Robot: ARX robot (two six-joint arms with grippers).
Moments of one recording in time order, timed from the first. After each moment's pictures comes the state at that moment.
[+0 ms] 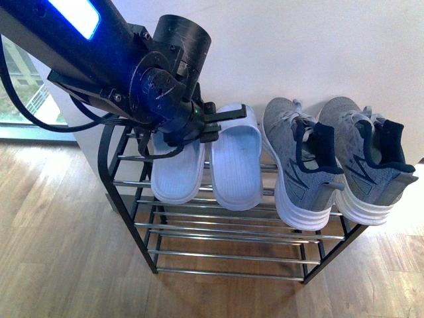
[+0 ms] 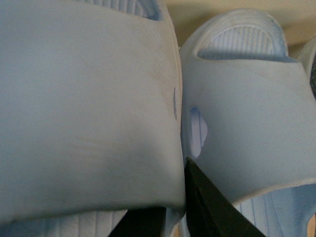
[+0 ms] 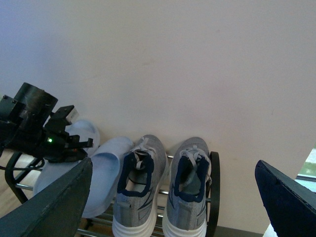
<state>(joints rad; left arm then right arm) -0.46 2.48 1.48 0.19 0.00 -0.45 0.00 0.00 0.02 0.00 0.00 0.00</state>
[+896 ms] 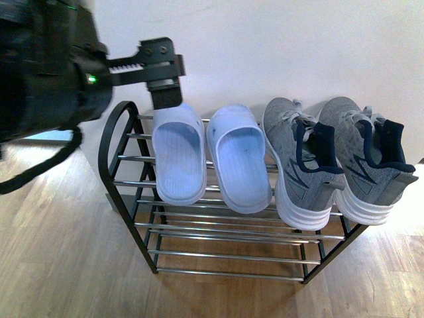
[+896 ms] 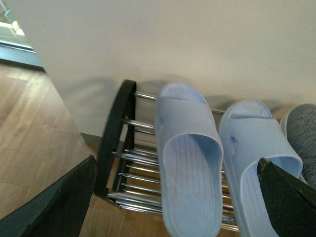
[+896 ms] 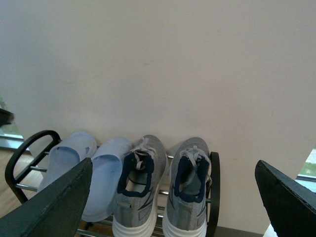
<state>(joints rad) -0.48 1.75 0.72 0.51 -0.39 -0.40 0.00 0.00 0.02 0.00 0.00 0.00</state>
